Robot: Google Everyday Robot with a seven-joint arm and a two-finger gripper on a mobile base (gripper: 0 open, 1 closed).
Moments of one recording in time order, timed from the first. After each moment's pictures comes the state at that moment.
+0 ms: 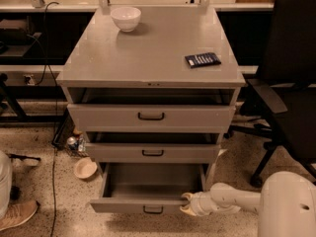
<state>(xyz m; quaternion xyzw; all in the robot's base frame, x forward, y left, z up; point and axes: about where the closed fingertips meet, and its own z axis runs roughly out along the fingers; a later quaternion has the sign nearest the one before) 0.504 -0.133 0.173 -0.58 0.75 0.19 0.25</state>
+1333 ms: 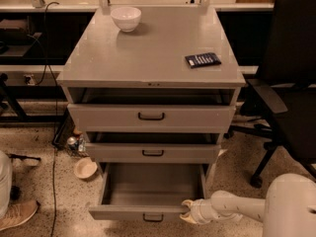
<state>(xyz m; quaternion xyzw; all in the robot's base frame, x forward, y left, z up) 0.475 -0.129 0.172 -0.58 0.76 0.19 0.24</state>
